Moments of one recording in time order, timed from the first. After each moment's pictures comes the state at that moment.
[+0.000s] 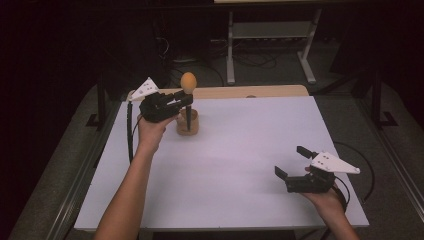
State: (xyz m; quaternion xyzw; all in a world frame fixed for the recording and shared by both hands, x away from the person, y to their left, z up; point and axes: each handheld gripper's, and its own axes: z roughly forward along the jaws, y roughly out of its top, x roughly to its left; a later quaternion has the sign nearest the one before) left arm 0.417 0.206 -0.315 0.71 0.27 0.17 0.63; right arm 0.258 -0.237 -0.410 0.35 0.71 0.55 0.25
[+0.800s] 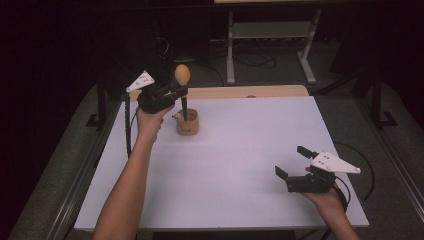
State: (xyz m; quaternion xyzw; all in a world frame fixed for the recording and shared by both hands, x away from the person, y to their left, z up) left arm 0.453 0.221 -0.322 0.69 0.29 0.18 0.63; right arm 0.258 -0.238 -0.411 0.36 0.71 0.55 0.25
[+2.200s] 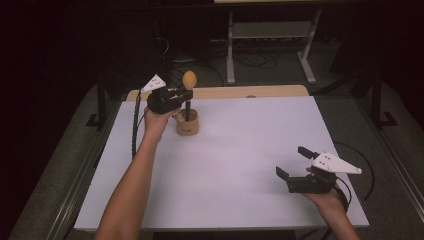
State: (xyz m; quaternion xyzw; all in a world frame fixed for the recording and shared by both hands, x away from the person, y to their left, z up) left arm 0.479 0.210 -0.355 0.73 0.29 0.19 0.59; right arm 0.256 -0.240 -0.411 0.36 0.71 0.55 0.25
